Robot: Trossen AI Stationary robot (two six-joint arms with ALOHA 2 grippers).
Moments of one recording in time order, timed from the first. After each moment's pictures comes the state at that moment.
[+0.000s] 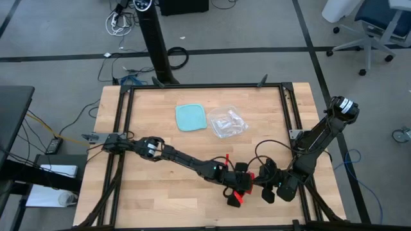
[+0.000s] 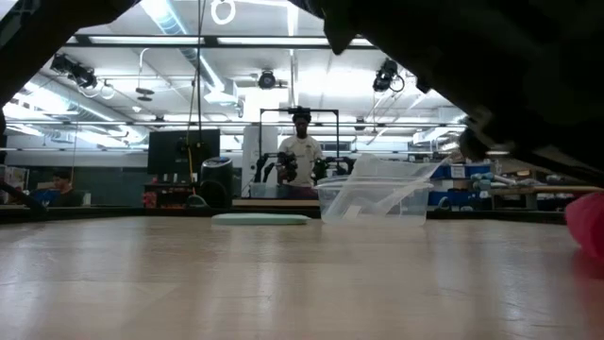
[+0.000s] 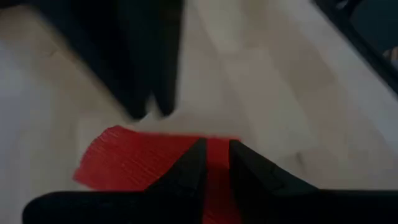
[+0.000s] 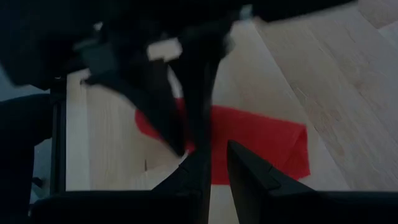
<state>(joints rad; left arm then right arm) -0.33 2.54 2.09 -0.25 -0.05 0.00 0.93 1.36 0.64 -0.27 0.58 1.17</state>
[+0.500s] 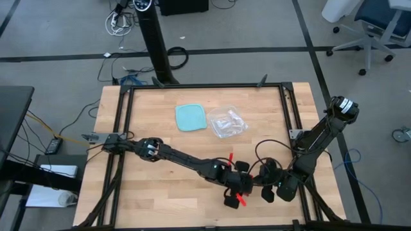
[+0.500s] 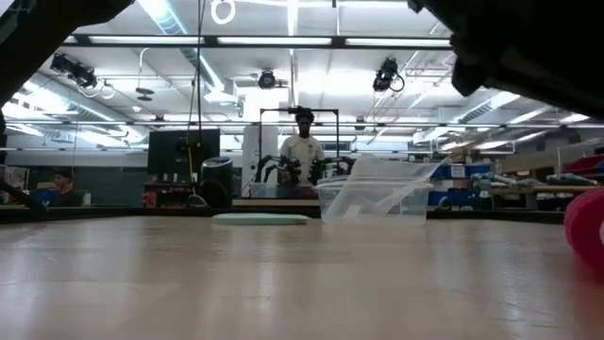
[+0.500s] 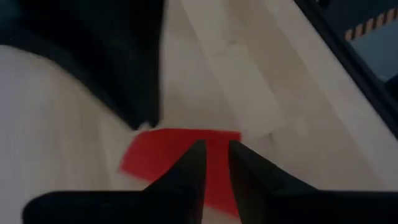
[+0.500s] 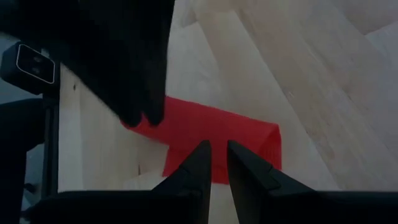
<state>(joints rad) -0.33 2.53 2.35 -0.64 -0.09 0.08 0.93 1.36 0.64 -0.29 0.61 1.17</state>
